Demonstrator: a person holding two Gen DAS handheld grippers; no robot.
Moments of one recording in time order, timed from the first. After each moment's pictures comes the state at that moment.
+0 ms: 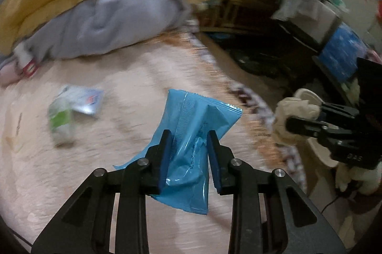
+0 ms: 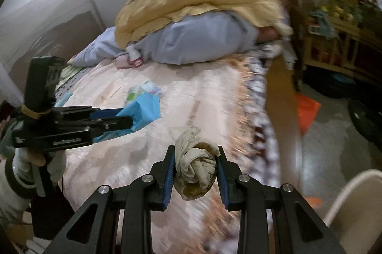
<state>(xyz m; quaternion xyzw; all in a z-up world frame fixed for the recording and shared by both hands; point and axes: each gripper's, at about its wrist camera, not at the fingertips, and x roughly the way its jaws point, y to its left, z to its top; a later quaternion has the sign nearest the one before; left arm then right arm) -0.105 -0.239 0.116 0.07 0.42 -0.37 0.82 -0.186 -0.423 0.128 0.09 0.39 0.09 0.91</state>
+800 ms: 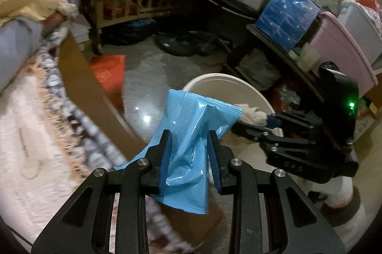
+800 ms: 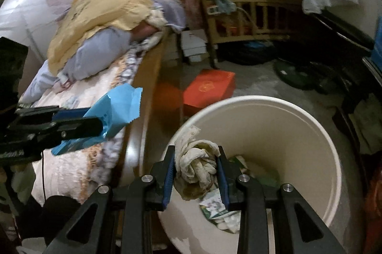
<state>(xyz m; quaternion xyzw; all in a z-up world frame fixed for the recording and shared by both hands) -0.206 -0.448 0.134 0.11 0.44 -0.51 0.73 -0.309 -0.587 0.112 0.16 0.40 -0.09 0.90</state>
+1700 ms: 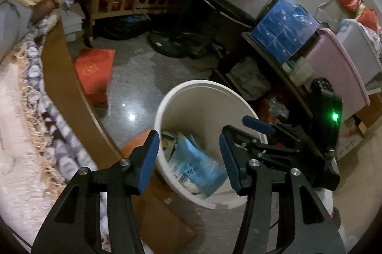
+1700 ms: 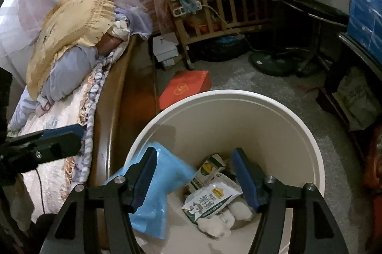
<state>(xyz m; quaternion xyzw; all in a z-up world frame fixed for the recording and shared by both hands) -0.199 -0.465 0.131 0.06 0.46 -0.51 0.72 -0.318 -0.621 0.103 0.20 0.40 -0.17 0.88</state>
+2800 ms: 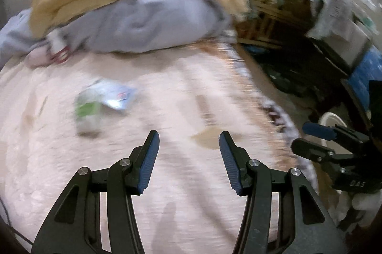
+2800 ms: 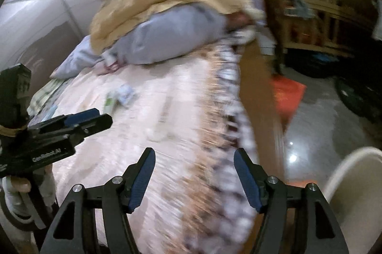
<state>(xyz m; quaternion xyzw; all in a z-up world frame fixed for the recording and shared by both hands) -0.082 -0.205 0.108 0.04 0.42 -0.24 0.87 -0.151 -0.414 0.111 0.12 0.42 0.08 0.90</state>
